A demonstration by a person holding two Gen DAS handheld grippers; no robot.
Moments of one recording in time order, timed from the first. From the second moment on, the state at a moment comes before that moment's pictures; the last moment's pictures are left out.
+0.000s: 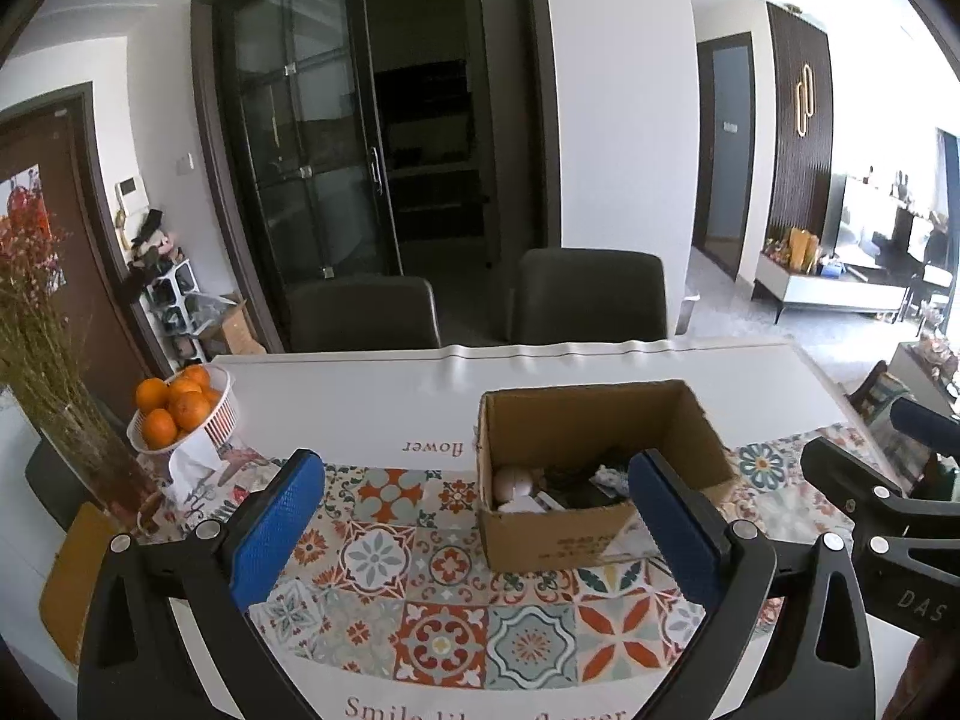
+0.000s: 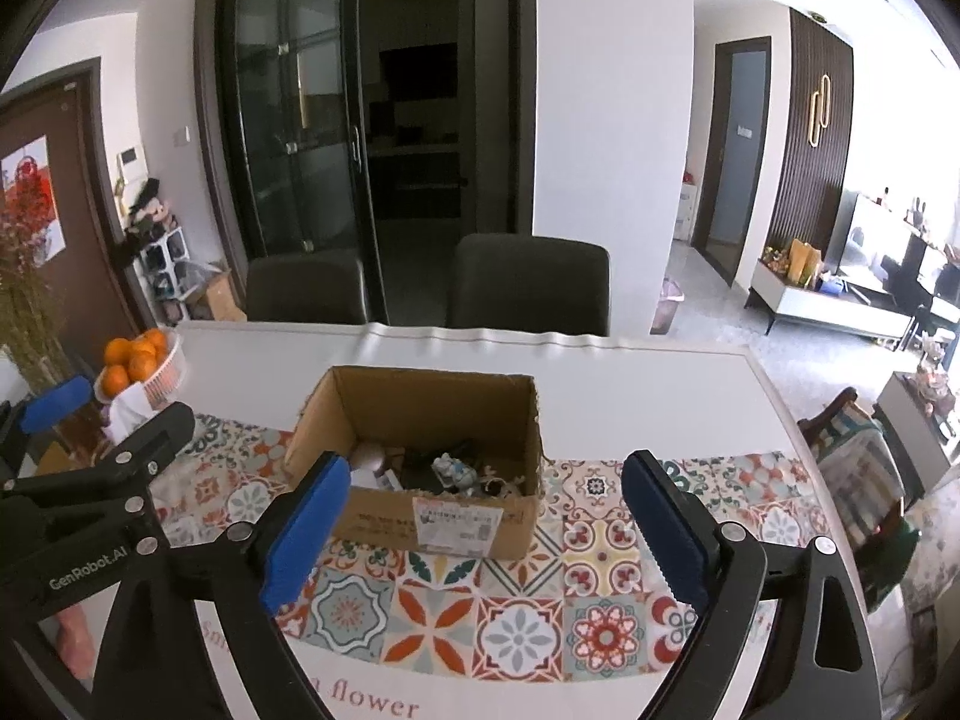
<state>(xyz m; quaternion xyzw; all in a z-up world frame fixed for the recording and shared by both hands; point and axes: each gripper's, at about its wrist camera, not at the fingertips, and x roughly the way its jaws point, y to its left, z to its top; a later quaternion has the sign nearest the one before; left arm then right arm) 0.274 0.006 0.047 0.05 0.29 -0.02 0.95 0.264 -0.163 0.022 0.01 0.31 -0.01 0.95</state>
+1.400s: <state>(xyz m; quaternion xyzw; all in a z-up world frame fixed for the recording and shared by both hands) 0.185 -0.005 0.077 0.05 0.23 -0.03 0.97 0.180 -0.173 0.053 0.01 0.26 -0.02 0.97</state>
